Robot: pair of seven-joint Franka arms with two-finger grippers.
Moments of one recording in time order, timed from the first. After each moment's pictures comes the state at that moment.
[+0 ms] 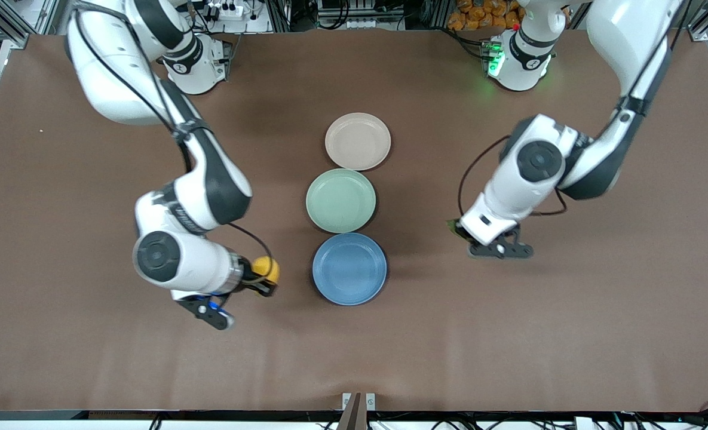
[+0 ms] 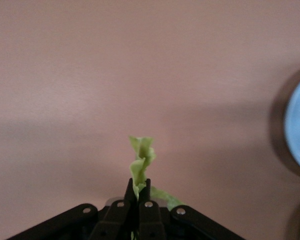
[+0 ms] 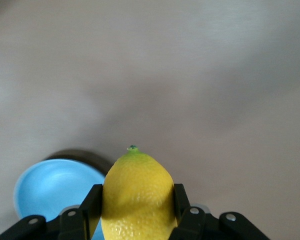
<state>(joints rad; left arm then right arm) 0.13 0.48 -0.56 -1.79 0.32 2.25 -0.51 0.20 0.88 0.23 -0.92 -0.03 1.71 0.85</state>
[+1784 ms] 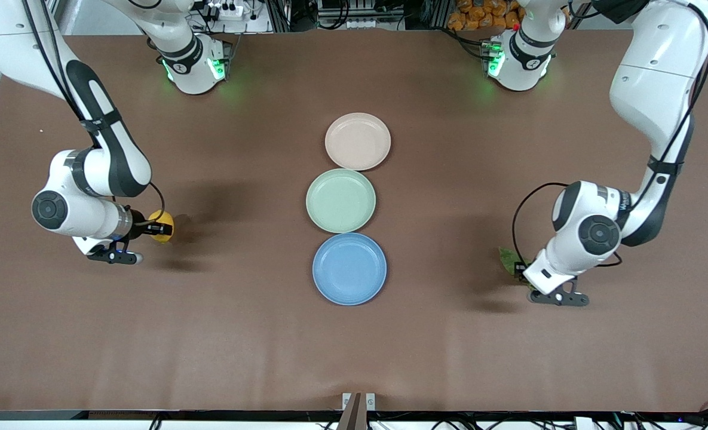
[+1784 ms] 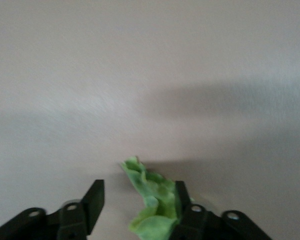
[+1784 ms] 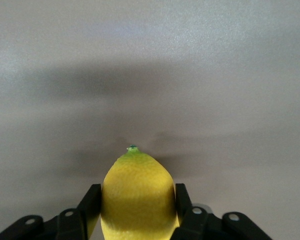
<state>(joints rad) 0.13 0.68 -0.30 -1.66 0.38 2.37 -0.26 -0.20 0.44 0.16 -2.01 -0.05 2.25 0.10</state>
